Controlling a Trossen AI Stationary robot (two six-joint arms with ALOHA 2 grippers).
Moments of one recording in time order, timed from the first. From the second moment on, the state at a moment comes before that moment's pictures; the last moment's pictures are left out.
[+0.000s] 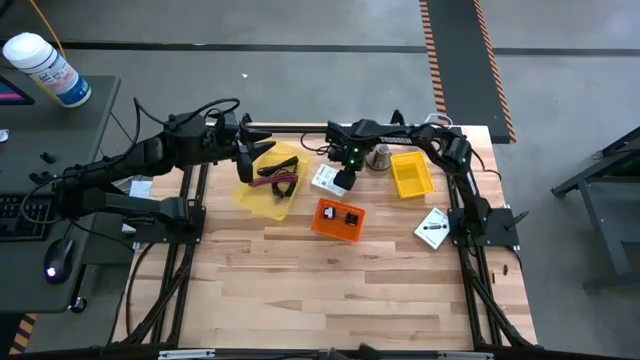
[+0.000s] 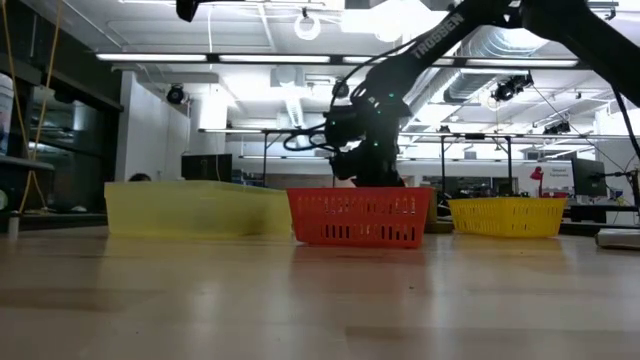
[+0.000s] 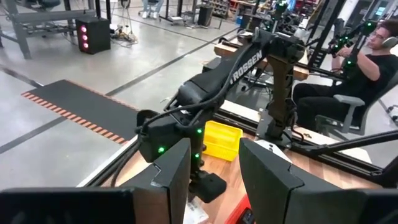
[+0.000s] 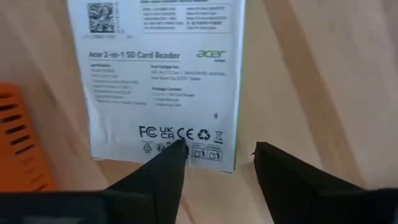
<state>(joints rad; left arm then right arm) 0.39 0.93 1.07 -0.35 -0.10 -0.19 -0.49 2.18 1.60 -0.92 -0.19 -0.04</state>
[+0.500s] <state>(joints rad) 0.39 0.93 1.07 -0.35 -0.14 -0.19 -0.47 2.18 1.53 -0.87 -0.23 -0.05</state>
